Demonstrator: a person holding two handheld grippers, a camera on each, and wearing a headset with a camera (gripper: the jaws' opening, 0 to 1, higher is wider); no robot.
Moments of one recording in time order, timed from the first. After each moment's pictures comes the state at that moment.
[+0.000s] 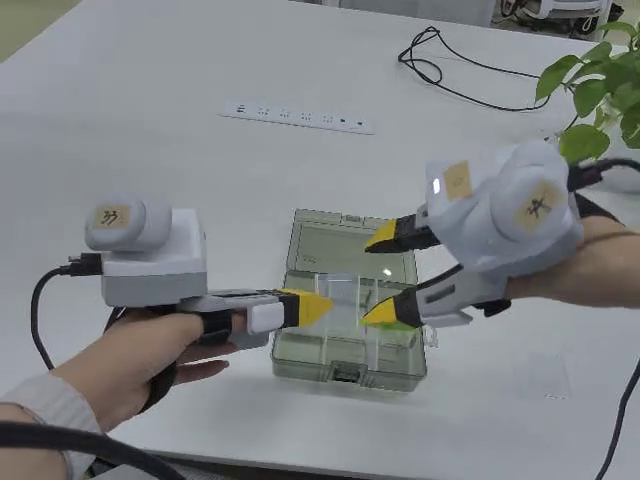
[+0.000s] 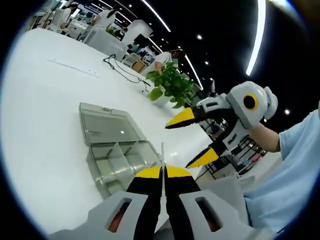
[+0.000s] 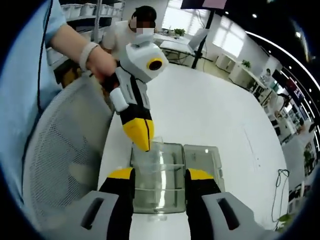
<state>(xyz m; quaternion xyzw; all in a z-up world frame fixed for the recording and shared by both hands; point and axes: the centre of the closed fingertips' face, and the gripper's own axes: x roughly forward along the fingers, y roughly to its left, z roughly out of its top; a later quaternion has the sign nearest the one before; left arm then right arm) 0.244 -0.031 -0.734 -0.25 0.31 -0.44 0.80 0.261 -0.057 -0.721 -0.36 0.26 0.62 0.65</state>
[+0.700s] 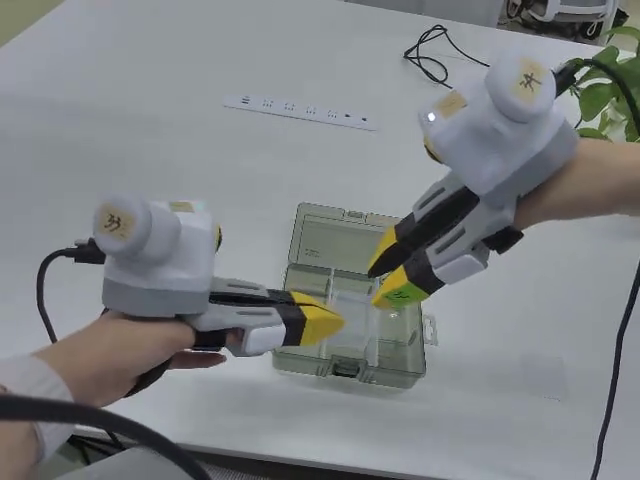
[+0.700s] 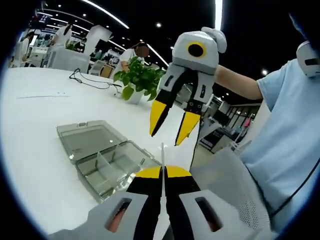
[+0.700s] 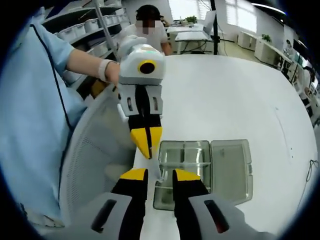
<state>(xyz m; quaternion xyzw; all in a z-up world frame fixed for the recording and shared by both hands) 0.220 -0.044 -0.727 -0.12 0.25 -0.55 0.79 0.234 -0.048 -0.715 -0.29 0.38 0.69 0.54</state>
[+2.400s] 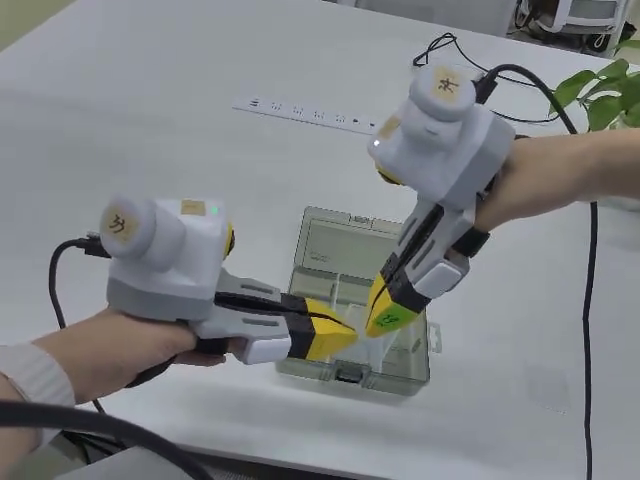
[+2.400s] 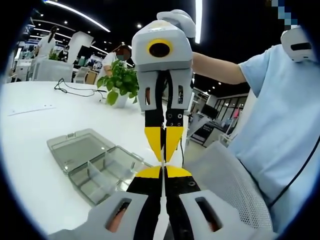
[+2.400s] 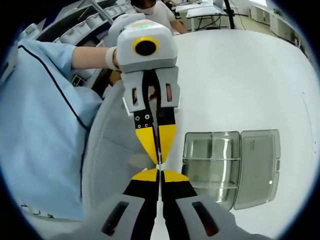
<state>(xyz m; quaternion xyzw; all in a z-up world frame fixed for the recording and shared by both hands) 0.208 -0.050 -0.717 -0.10 0.22 -0.60 0.76 0.204 -0.045 -0.726 -0.28 0.48 0.70 0.44</state>
